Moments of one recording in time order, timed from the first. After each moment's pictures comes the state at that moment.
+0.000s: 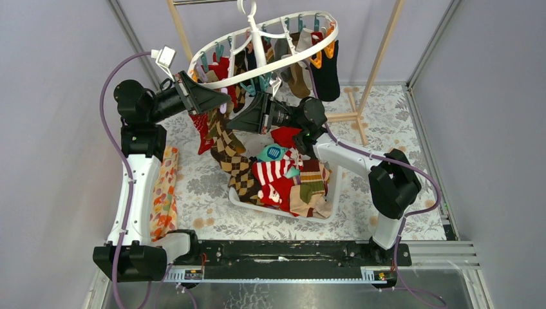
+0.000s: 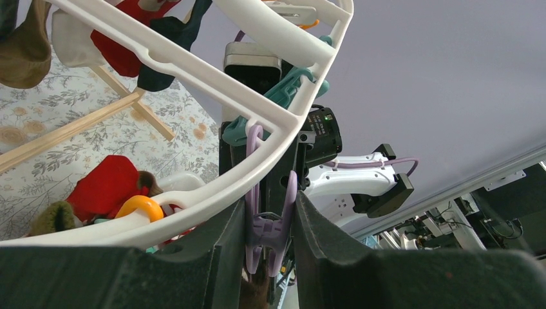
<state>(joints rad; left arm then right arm) 0.05 1.15 1.30 0.12 1.12 -0.99 0.77 1.81 1.38 1.07 -0.83 1.23</state>
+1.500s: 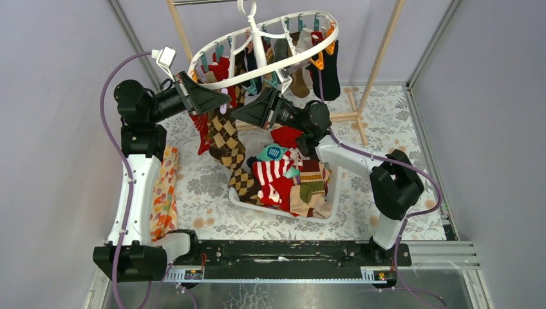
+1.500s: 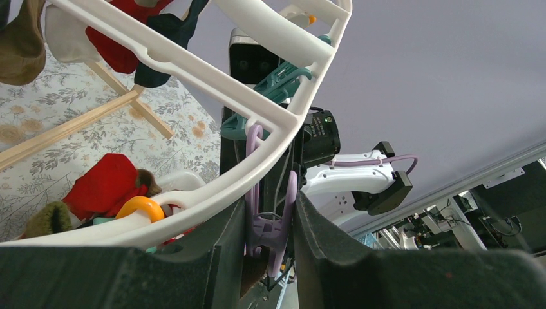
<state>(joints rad) 0.05 1.15 1.30 0.11 1.13 -0.99 0.75 1.80 1.32 1.15 -0.67 1.25</state>
